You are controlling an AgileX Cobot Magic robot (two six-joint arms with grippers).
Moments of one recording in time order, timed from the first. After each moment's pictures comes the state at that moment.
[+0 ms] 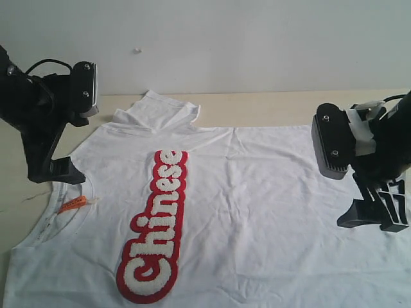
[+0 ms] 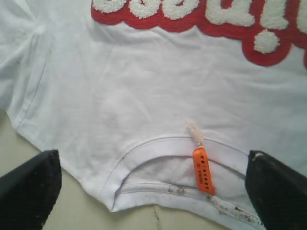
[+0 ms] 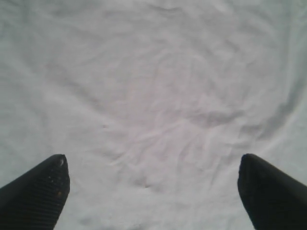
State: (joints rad) left arm -0.27 1.72 -1.17 -0.24 0.73 1.39; right arm 0.07 1.53 -0.89 0.25 0.76 -1.46
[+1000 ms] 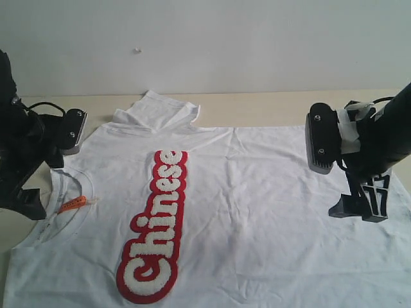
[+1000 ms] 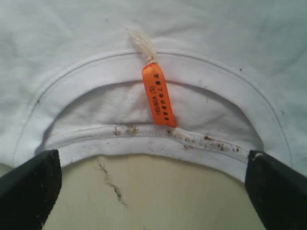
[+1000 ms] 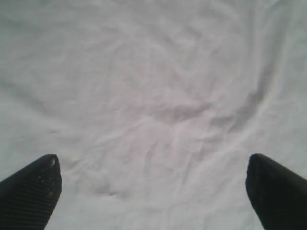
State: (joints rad) left arm -0.18 1.92 -1.24 -0.07 0.92 1.43; right arm 0.07 1.60 -0.89 0.21 0.60 -1.40
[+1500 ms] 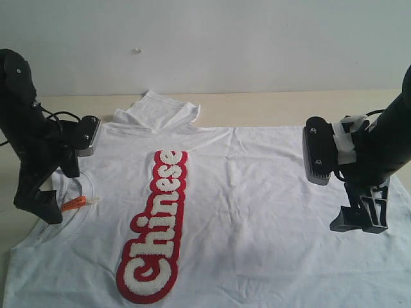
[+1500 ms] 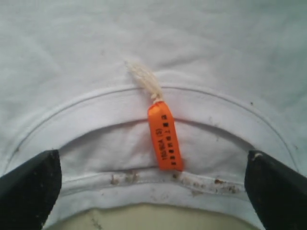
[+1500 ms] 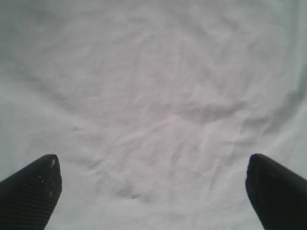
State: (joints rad) left arm -0.17 2.06 -1.35 -0.16 0.99 1.49; right arm 0.07 1.65 -0.89 0.20 0.63 -1.40
